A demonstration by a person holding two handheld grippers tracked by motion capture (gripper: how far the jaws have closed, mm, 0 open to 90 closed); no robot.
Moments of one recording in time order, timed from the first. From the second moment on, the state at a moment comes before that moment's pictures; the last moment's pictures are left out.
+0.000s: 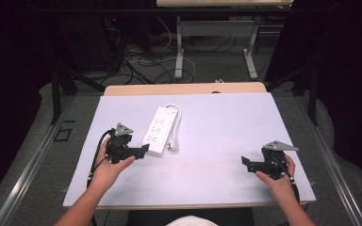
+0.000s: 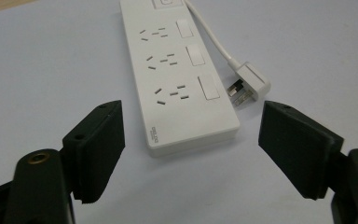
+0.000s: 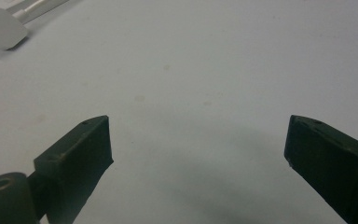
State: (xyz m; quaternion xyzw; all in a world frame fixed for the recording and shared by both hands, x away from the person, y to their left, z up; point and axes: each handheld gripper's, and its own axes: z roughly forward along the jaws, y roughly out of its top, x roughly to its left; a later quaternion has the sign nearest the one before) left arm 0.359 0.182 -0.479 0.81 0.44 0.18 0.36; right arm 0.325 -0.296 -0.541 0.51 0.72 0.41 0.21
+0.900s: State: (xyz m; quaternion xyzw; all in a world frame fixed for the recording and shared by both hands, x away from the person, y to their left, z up) left arm 0.395 0.158 -0.465 0.81 0.44 0.17 0.35; right arm 0.326 -0.297 -0.544 0.52 0.72 0.41 0.21
